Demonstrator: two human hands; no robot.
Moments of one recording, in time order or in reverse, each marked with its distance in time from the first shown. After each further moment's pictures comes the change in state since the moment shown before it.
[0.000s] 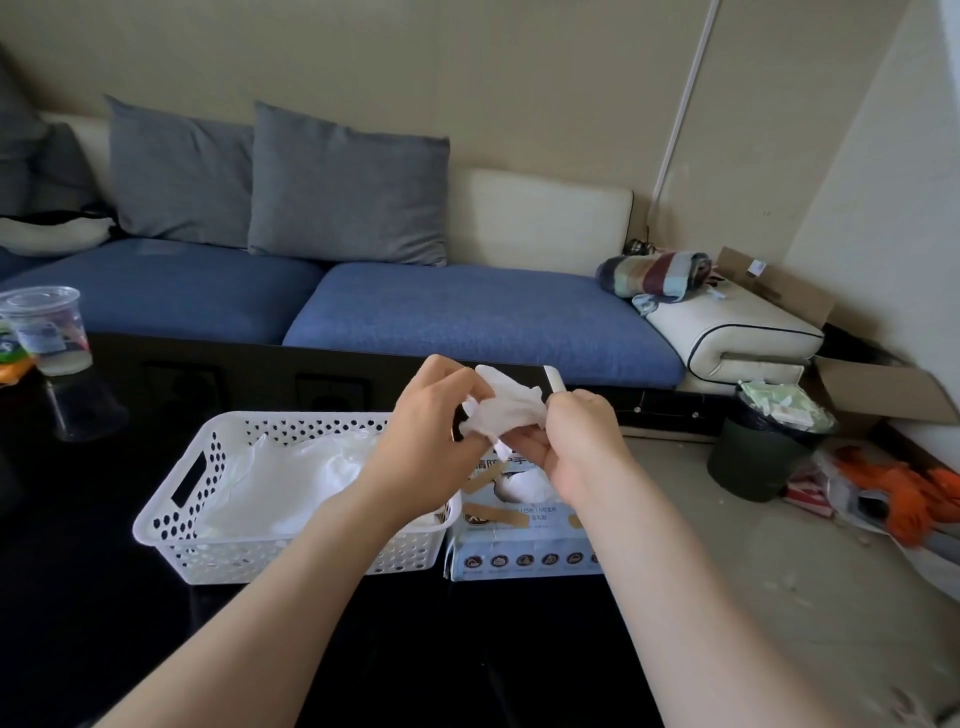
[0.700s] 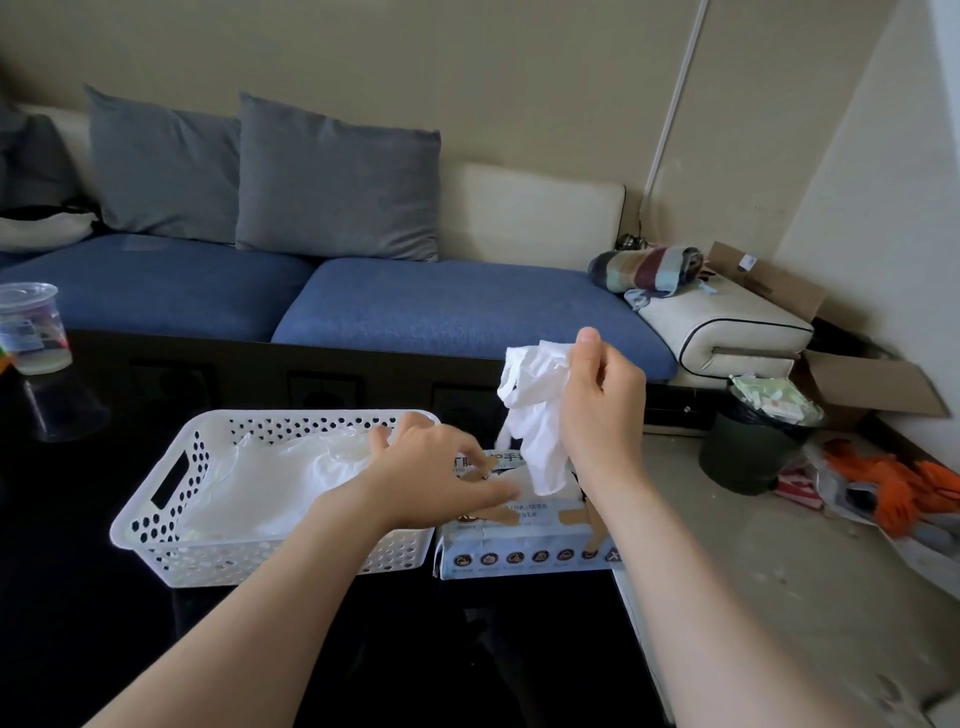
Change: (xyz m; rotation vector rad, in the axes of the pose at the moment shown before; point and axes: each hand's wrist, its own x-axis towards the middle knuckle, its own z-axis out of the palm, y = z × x) left_hand -0.006 -0.008 0.011 0.317 -0.499 -0.261; right_hand 0.002 -0.012 -0.020 -0.452 0.142 -0.752
